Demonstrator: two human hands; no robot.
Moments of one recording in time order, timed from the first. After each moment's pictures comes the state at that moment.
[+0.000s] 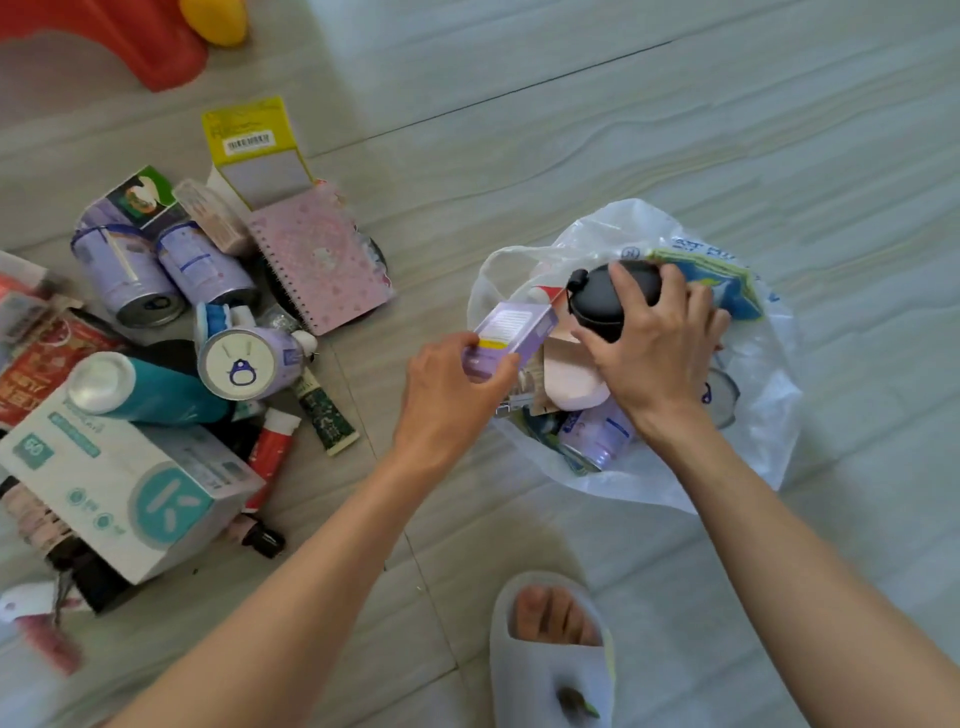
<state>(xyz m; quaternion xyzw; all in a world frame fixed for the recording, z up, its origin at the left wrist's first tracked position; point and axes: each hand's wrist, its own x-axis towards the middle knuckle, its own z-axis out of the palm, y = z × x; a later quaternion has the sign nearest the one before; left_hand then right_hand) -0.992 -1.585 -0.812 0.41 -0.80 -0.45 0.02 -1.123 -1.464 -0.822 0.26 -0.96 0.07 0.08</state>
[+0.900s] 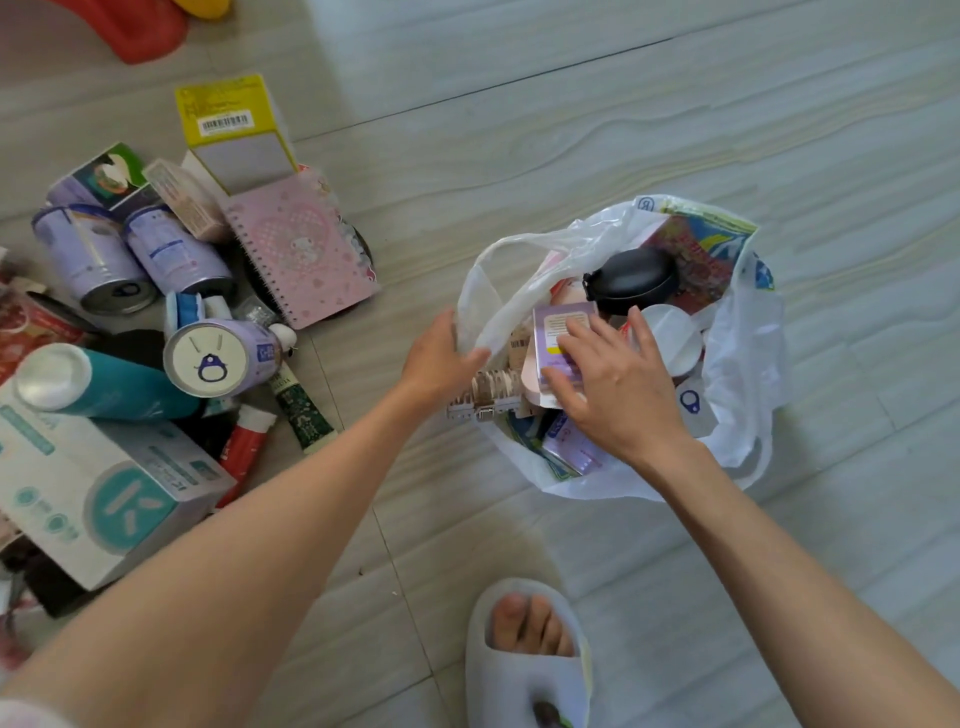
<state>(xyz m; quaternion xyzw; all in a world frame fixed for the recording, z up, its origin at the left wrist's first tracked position) -1.029 -1.608 -0.860 0.40 -0.75 -0.51 -0.10 -1.114 -1.446 -0.838 0.46 -0.88 0.02 -0.06</state>
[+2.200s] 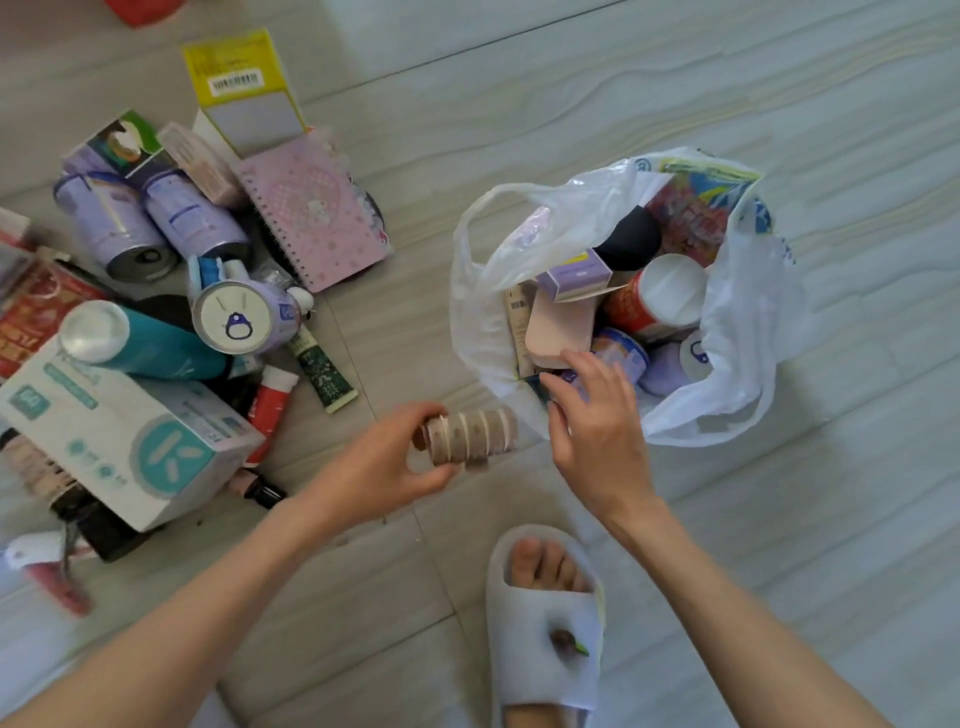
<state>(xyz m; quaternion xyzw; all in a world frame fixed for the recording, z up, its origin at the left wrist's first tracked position) -0.886 -1.595 -0.852 0.16 -0.88 -0.44 -0.09 -1.027 -1.419 -0.856 0.40 -0.90 0.18 0.01</state>
